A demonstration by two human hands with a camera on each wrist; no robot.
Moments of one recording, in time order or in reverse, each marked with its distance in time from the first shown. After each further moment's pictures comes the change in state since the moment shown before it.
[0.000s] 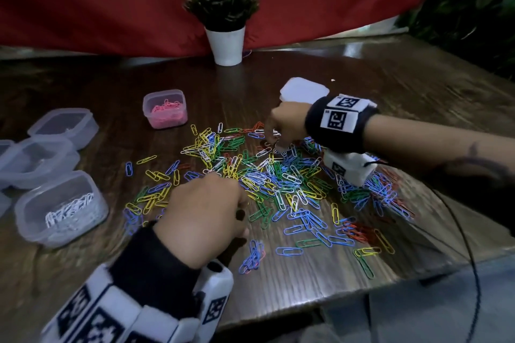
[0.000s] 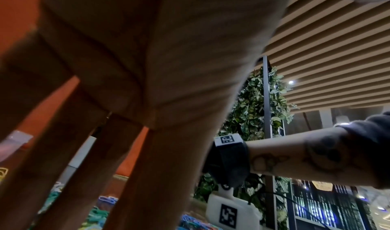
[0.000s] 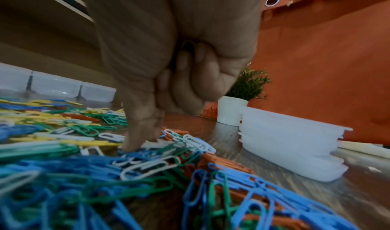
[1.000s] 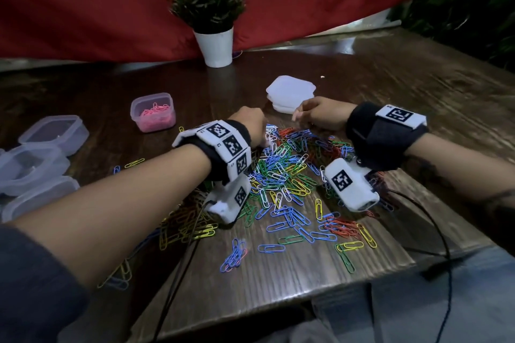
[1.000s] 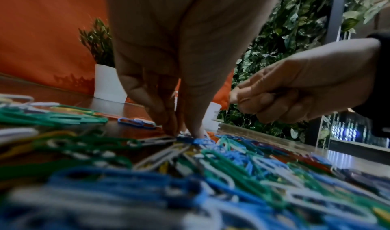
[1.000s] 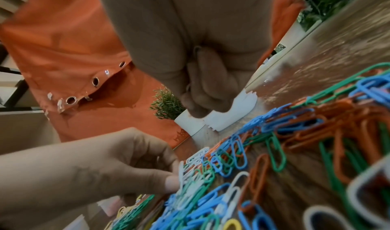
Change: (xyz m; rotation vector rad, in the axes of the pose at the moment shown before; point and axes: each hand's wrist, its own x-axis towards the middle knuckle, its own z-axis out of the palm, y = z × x) left_hand 0.163 0.028 -0.015 -0.198 0.082 0.046; right_hand -0.052 0.050 0.027 1.122 0.221 0.373
